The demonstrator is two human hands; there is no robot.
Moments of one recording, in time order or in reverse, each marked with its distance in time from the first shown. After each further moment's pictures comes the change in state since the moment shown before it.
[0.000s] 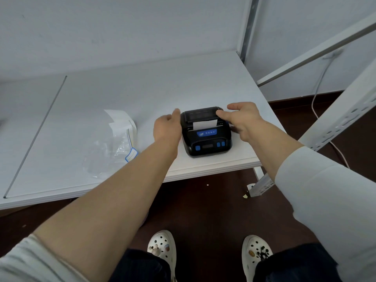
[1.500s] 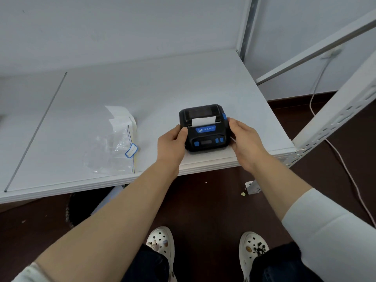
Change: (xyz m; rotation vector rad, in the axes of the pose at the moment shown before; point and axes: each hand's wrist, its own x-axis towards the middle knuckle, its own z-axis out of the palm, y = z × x) left_hand -0.017 -0.050 -0.002 -0.189 -0.197 0.088; right_hand -0.029 0.055 -0.004 0.268 -0.137 -0.051
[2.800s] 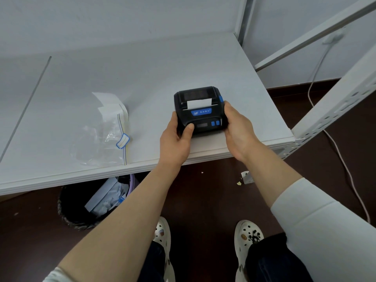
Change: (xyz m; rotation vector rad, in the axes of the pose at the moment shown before) left_hand 0.004 -0.034 0.005 0.276 -0.088 0.365; right_hand 0.016 0.011 0.008 0.068 -0.072 0.003
